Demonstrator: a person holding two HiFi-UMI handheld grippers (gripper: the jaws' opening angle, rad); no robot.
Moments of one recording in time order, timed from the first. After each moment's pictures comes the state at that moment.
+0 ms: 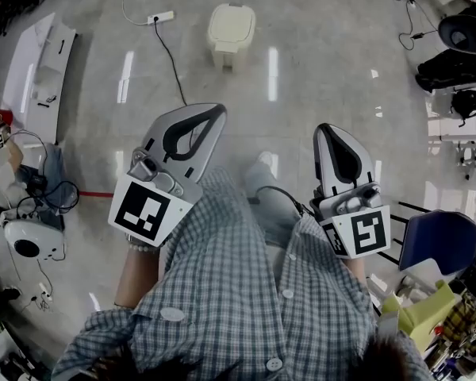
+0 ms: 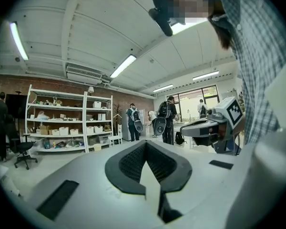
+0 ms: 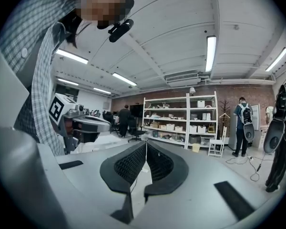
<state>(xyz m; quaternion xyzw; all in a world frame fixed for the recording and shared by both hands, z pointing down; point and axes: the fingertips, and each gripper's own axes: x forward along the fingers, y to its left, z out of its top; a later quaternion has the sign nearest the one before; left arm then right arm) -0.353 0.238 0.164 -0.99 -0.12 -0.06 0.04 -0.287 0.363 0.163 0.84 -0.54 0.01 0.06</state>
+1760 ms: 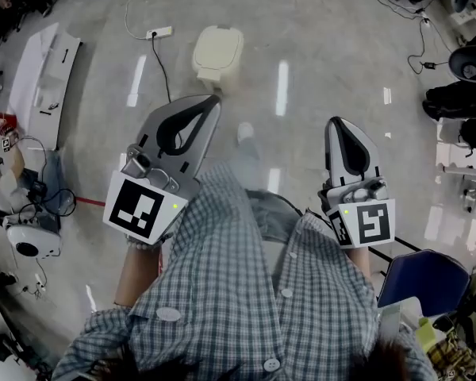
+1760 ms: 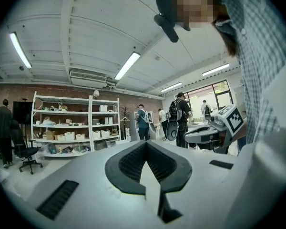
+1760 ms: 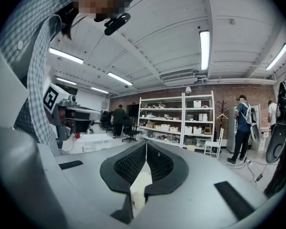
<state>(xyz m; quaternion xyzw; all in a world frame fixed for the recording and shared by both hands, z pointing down) -0.181 0.247 0.140 -1.00 -0.06 -0.04 0.05 -0.083 0.388 0.167 0.84 -0.54 0.00 0.07</state>
